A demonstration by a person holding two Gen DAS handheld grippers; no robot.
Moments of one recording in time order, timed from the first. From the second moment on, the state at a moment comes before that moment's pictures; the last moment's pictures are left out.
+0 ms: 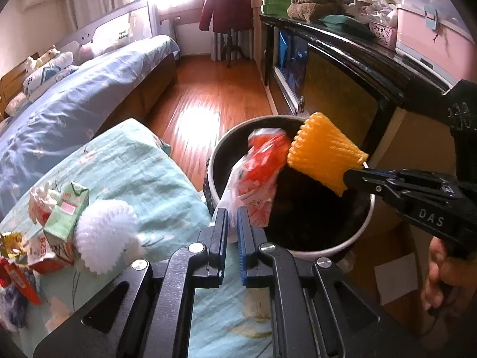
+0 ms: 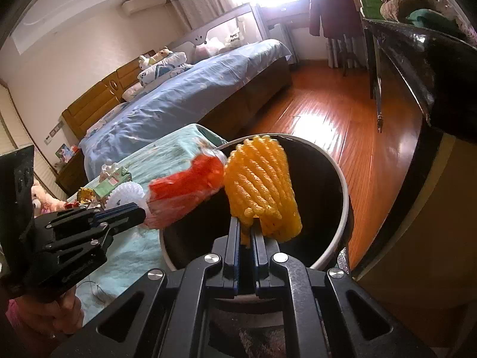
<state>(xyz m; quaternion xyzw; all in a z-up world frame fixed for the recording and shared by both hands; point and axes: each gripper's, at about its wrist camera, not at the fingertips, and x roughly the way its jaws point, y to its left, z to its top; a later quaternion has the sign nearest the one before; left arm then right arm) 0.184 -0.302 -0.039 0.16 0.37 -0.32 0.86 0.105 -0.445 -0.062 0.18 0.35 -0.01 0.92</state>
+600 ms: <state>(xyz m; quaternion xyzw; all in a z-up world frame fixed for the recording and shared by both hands) 0.169 -0.235 -0.052 0.12 0.37 -0.25 0.89 0.108 -0.428 -0.062 0.21 0.34 0.01 0.92</state>
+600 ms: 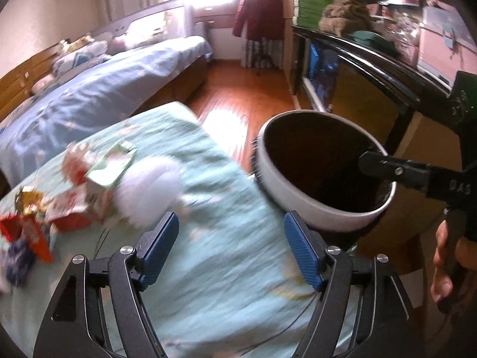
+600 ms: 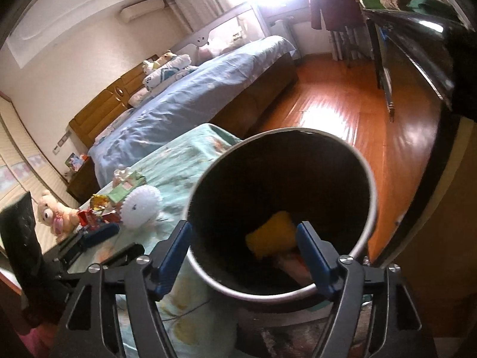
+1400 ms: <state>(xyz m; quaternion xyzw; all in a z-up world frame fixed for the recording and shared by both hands) 0.160 -0.080 -0.069 0.02 0.39 -0.10 0.92 0.133 -0.304 -0.068 0.15 0.36 0.12 0.91</state>
